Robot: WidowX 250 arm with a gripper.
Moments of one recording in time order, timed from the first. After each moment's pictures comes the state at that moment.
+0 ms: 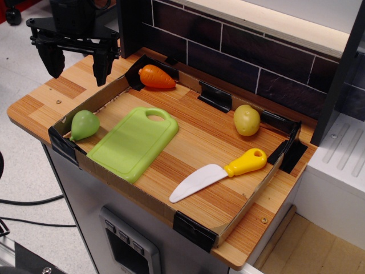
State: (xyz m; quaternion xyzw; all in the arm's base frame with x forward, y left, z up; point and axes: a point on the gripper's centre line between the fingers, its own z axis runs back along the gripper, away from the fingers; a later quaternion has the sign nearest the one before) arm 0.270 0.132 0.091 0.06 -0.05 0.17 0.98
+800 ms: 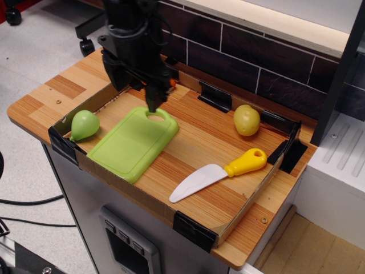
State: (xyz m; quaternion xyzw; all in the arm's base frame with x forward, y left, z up) arm 0.290 0.066 0.070 0.06 -0.13 -0.08 0.99
